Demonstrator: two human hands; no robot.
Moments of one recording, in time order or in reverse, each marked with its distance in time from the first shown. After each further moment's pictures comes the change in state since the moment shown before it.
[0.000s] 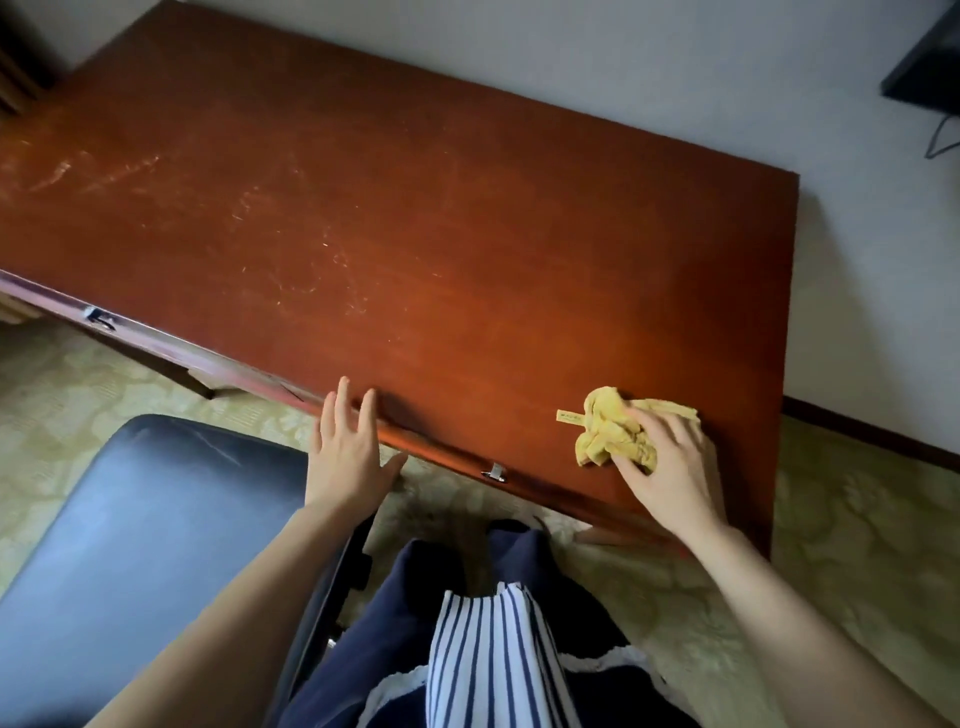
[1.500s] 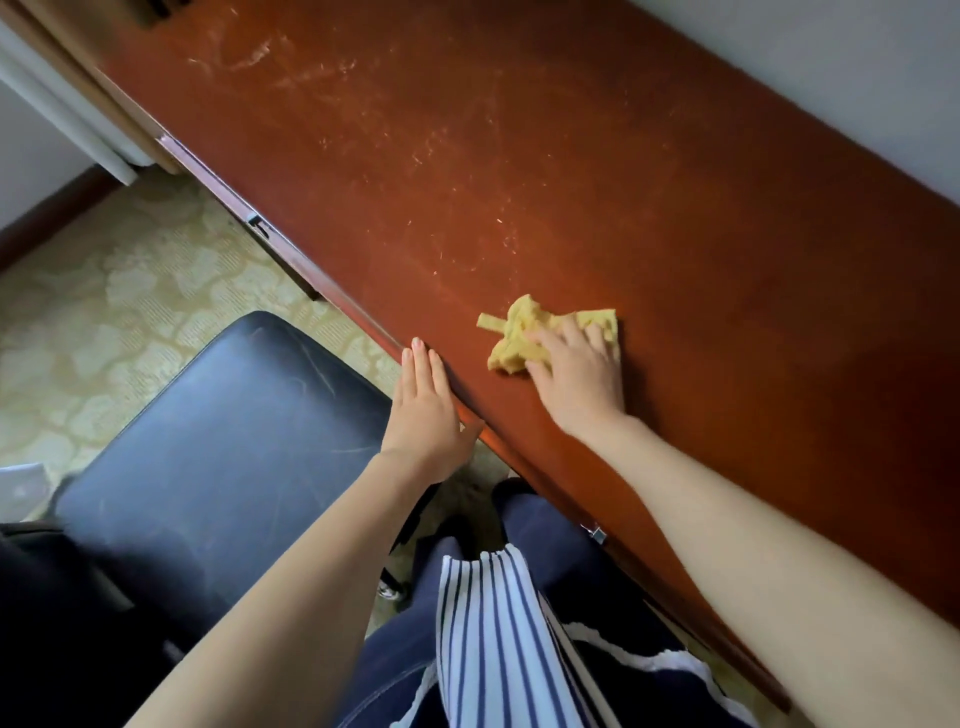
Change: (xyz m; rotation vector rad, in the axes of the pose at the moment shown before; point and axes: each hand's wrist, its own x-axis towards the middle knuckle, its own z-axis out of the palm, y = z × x) left_hand 0.048 -0.048 -0.024 -0.053 -0.215 -0.219; right_hand 0.146 -0.235 0.086 -0.147 -0.290 -0.435
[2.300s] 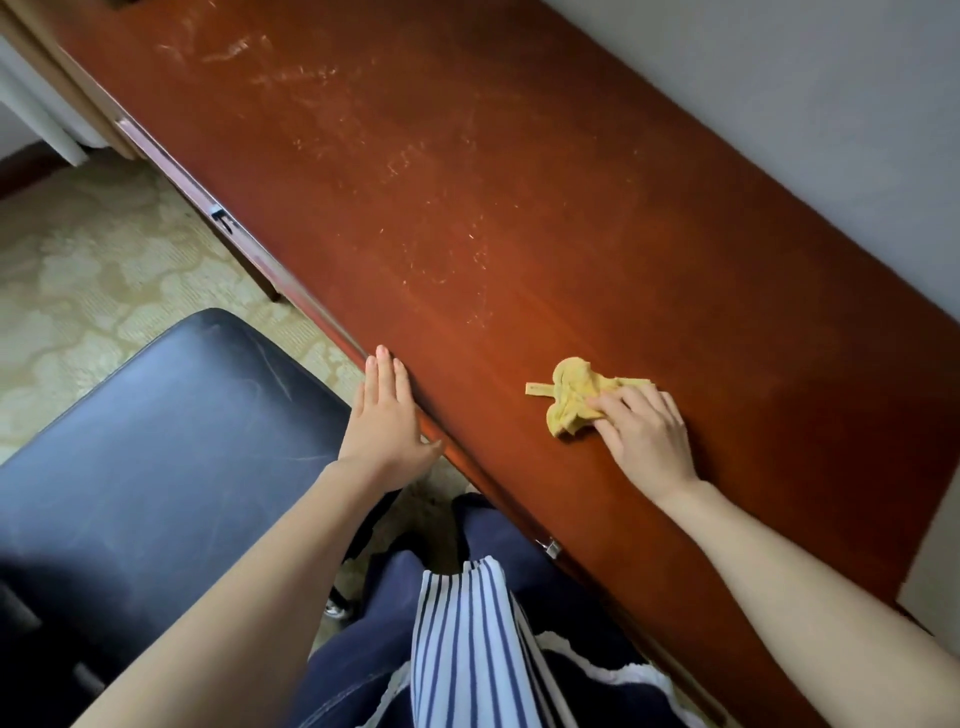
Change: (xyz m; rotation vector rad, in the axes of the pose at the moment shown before) left_hand -0.003 0.003 -0.005 -0.152 -0.002 -0.001; right_hand -0.056 0.110 -0.014 -0.113 0.192 -0.241
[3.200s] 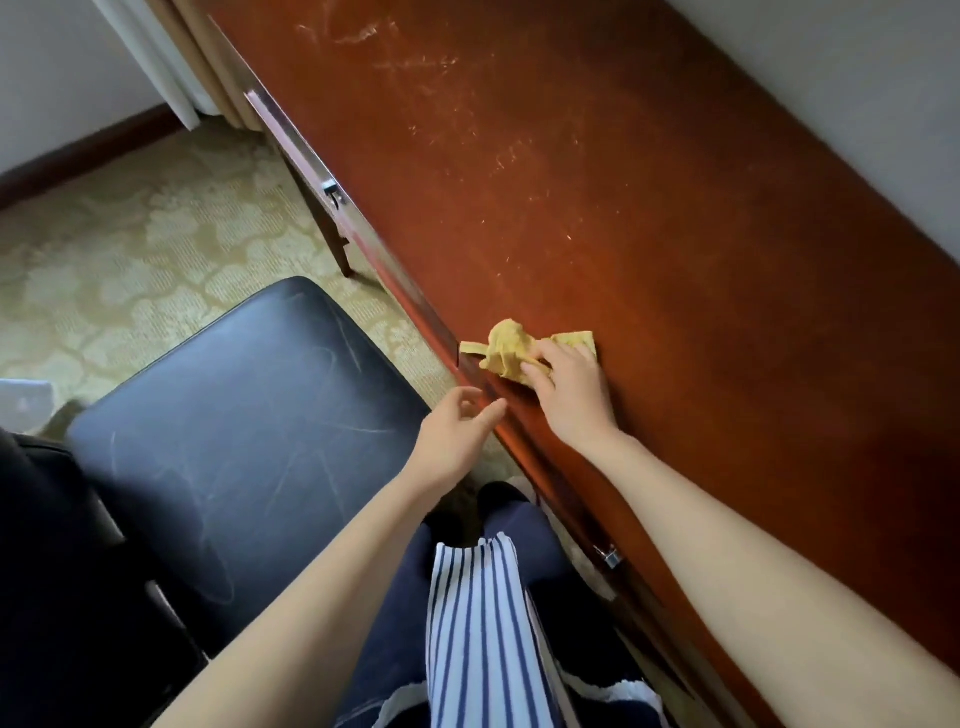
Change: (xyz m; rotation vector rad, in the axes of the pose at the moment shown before) left_hand -0.032 -0.007 -0.009 -1.070 0.074 -0.272; right_hand 0.096 -0.138 0.019 0.414 -0.193 0.117
